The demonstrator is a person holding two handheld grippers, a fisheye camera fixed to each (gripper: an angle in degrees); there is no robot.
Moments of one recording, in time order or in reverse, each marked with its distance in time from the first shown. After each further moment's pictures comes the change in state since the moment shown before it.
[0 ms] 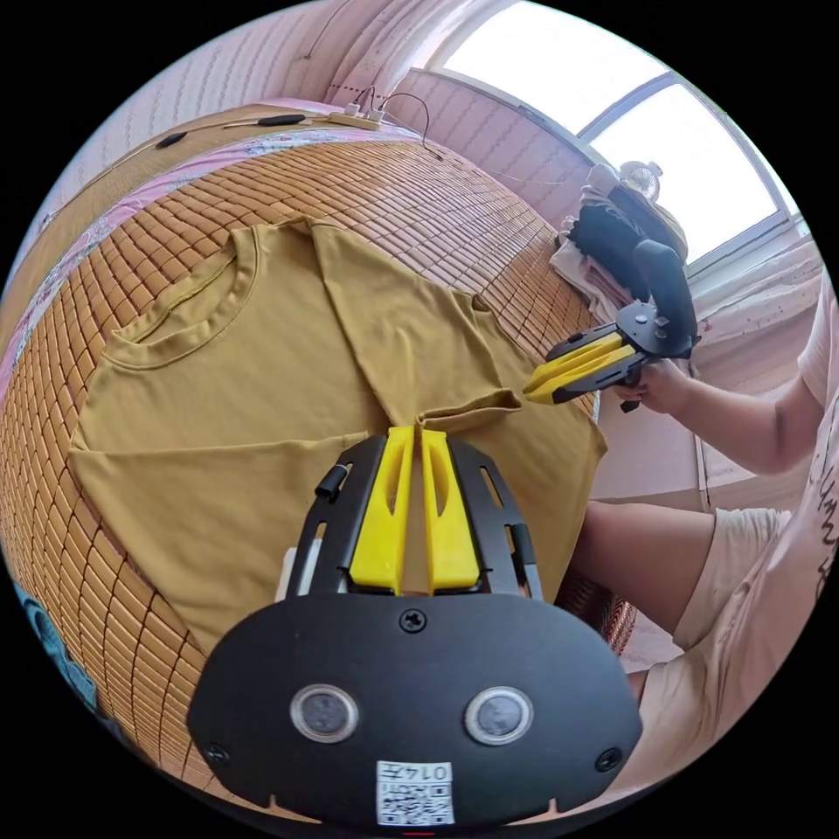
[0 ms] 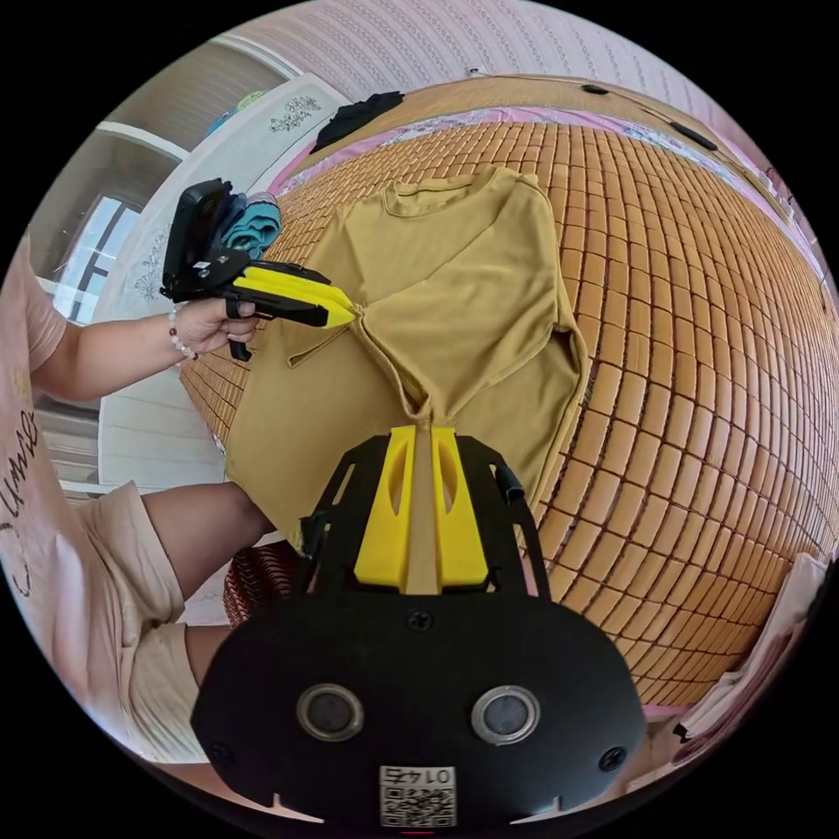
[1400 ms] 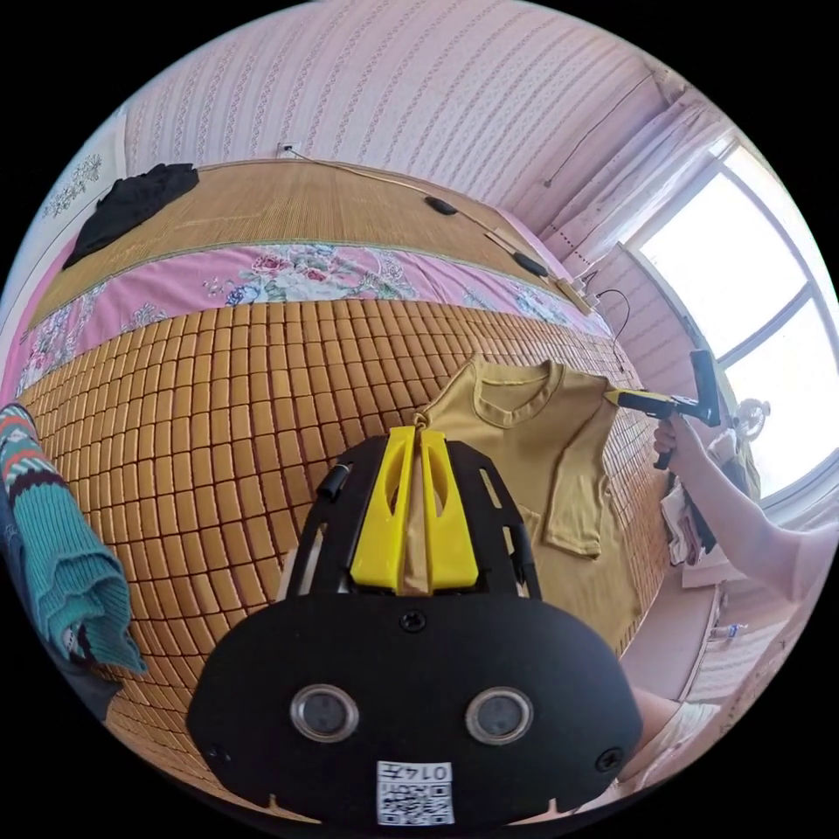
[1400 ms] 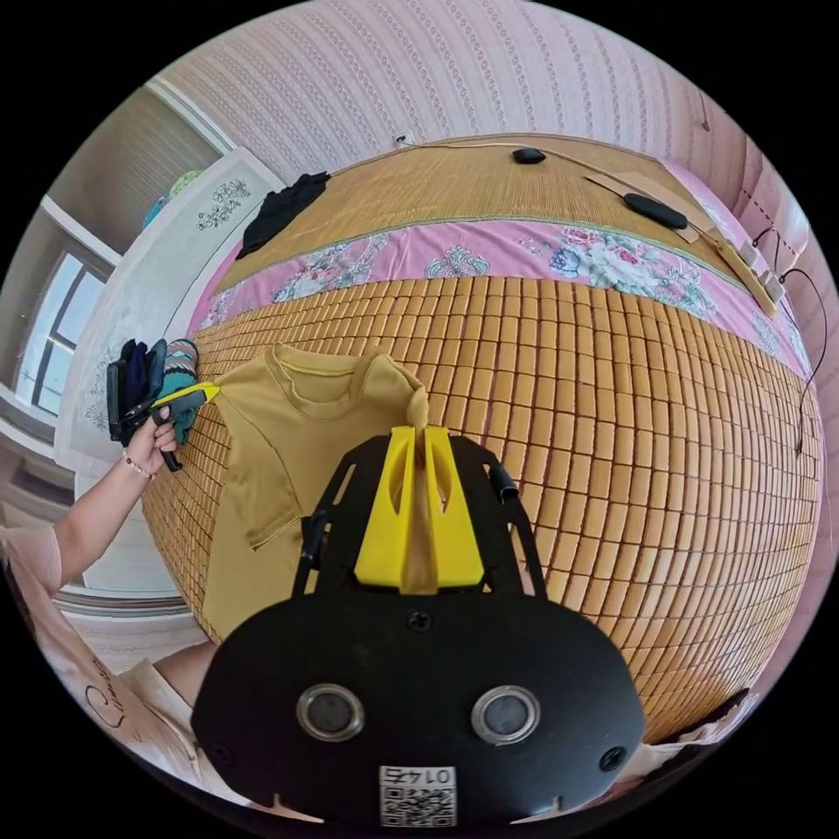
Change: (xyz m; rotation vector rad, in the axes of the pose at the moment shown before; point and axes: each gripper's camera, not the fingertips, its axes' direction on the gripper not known) left arm -0.258 -0.199 -0.398 0.406 -0.192 -0.506; right arm 0.133 -0.248 -0.123 0.269 0.099 0.081
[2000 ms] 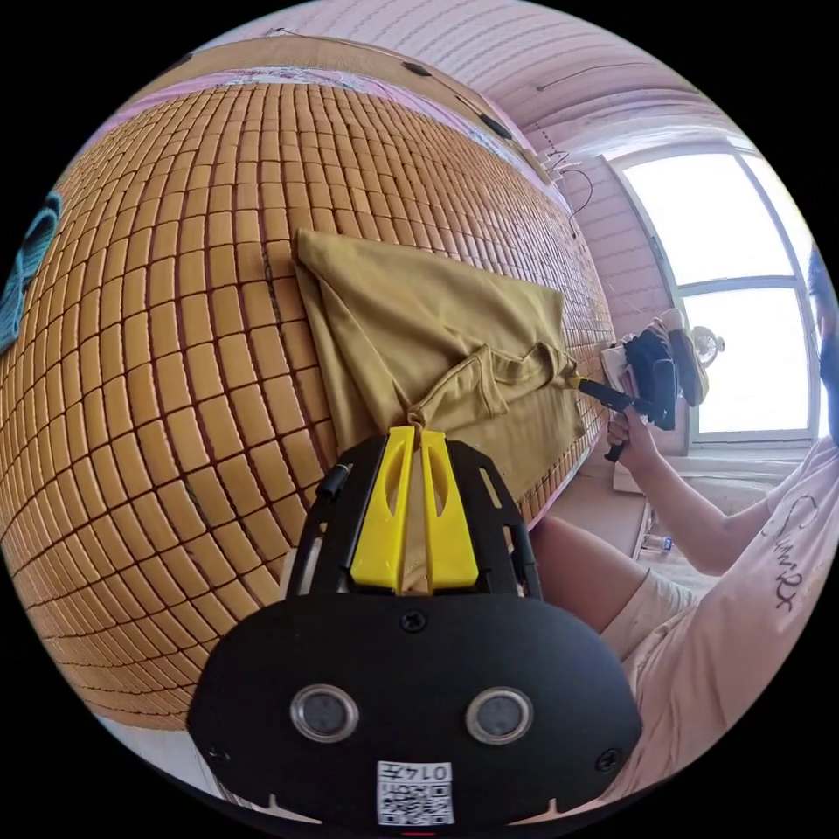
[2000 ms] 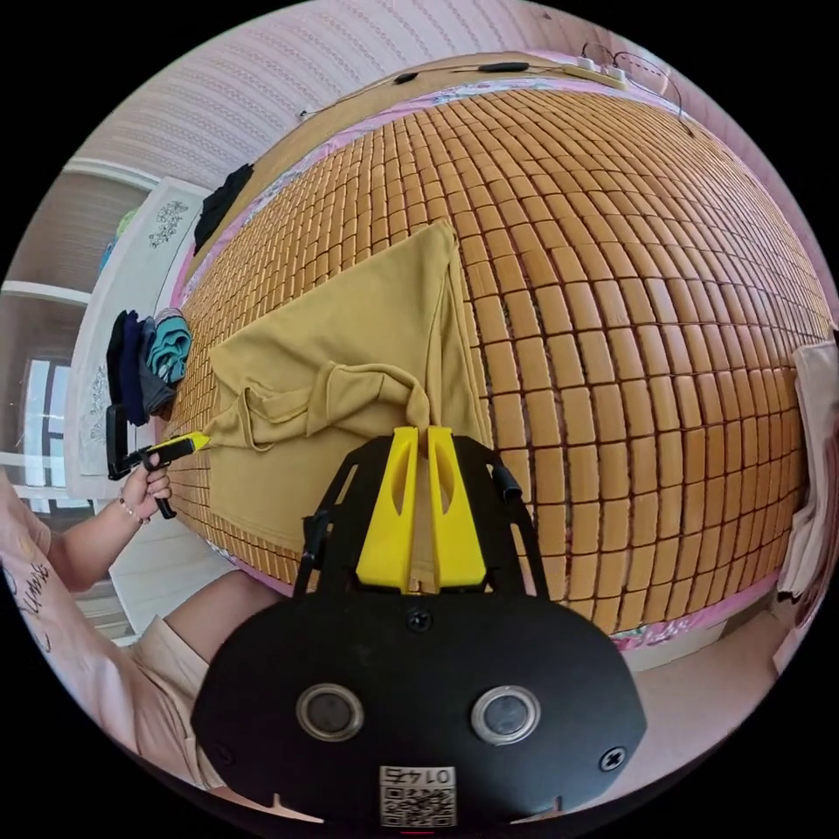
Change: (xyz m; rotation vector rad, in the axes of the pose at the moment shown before) left arm 0.128 0.242 -0.068 -0.371 0.196 -0.086; right arm -0.039 0.355 0.011 -0.072 0.007 0.395
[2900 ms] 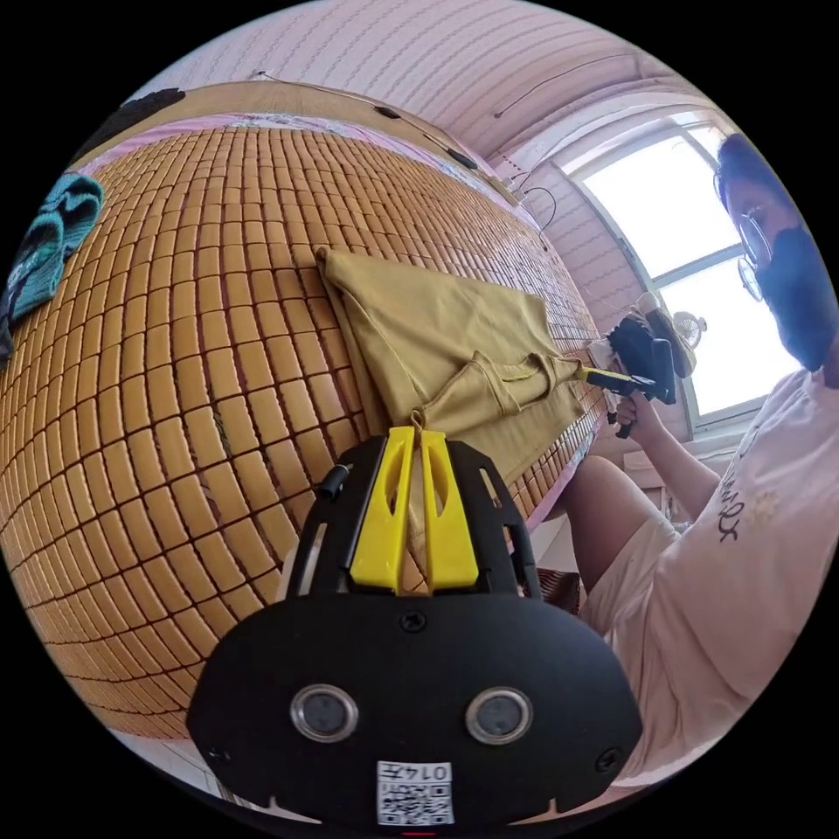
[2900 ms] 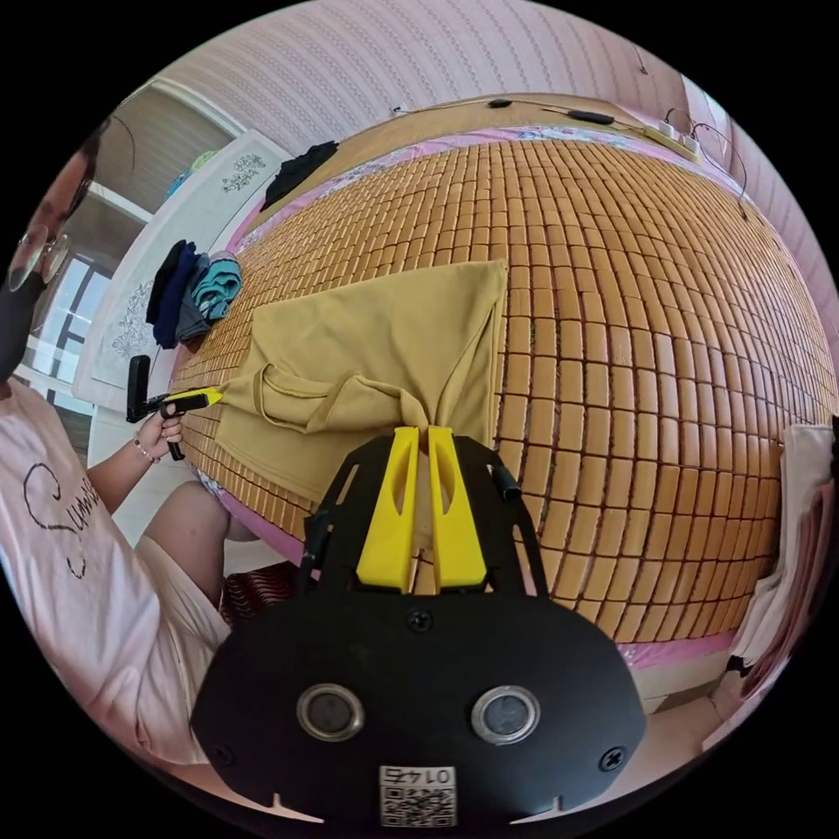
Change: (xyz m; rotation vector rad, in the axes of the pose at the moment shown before) left arm 0.079 0.104 -0.068 0.152 -0.020 0.090; right arm -0.005 0.091 -0.020 -0.036 0.032 -0.316
